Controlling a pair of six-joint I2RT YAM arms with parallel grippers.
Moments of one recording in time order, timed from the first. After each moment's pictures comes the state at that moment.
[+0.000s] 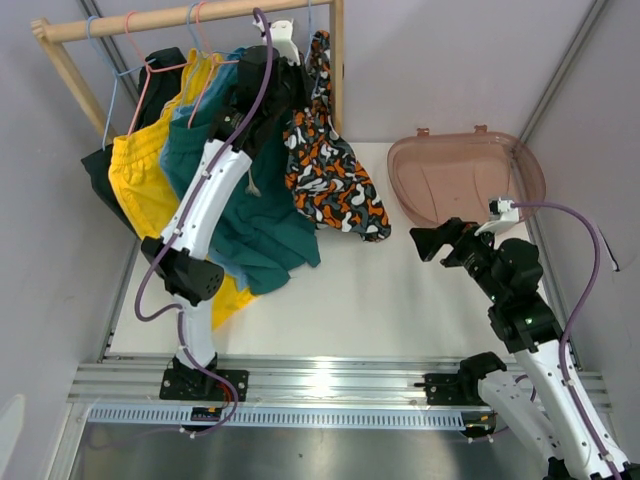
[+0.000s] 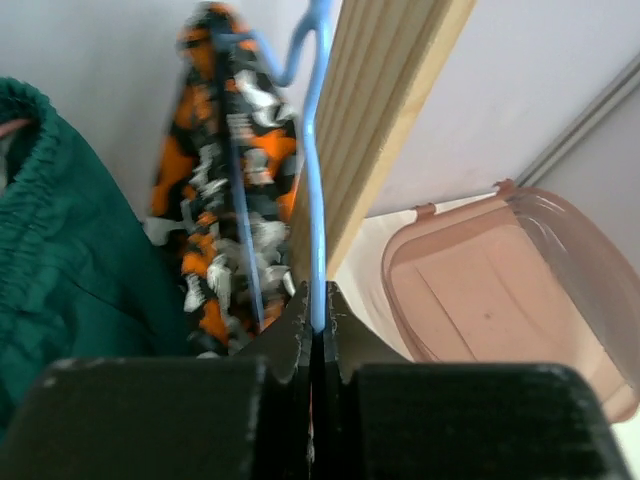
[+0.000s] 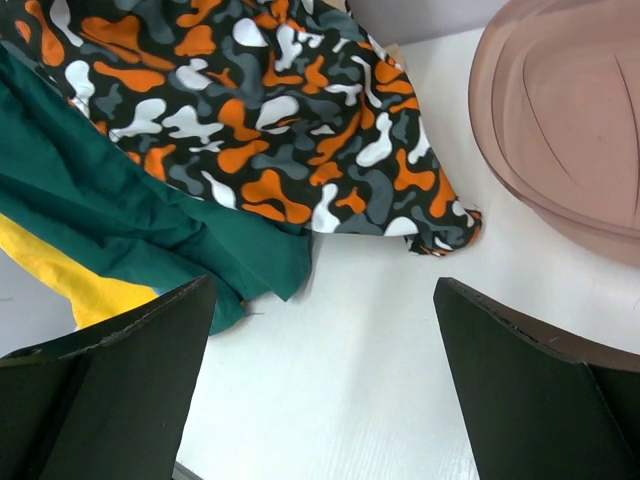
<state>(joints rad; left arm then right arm) -0.46 1.98 2.39 -0.55 -0.06 -0.23 0.31 0.61 0.75 -0.24 -0.14 0.48</state>
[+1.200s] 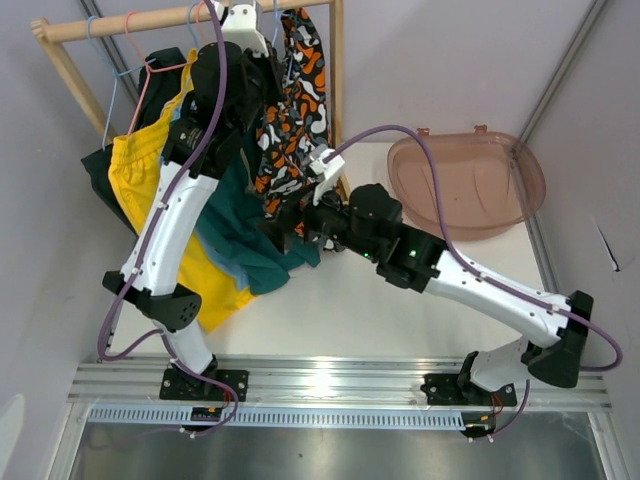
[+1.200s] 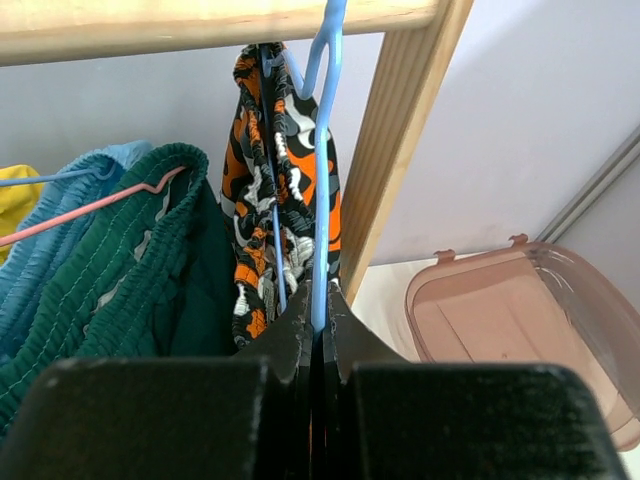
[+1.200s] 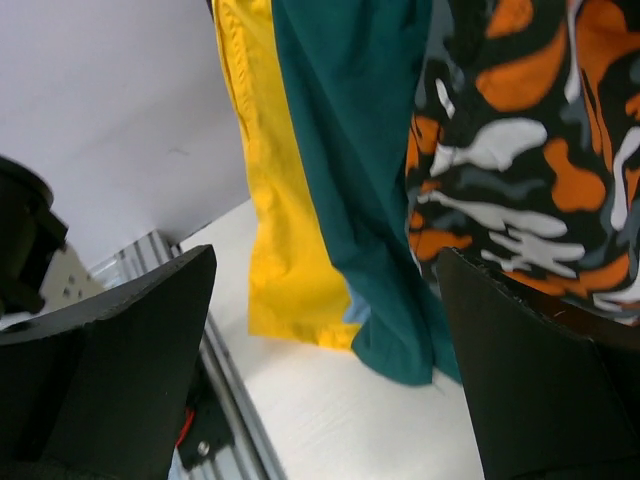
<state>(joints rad) -0.51 1.75 2.35 -0.60 -0.26 -0.17 1.07 1.40 1.44 -0.05 0.05 0.22</state>
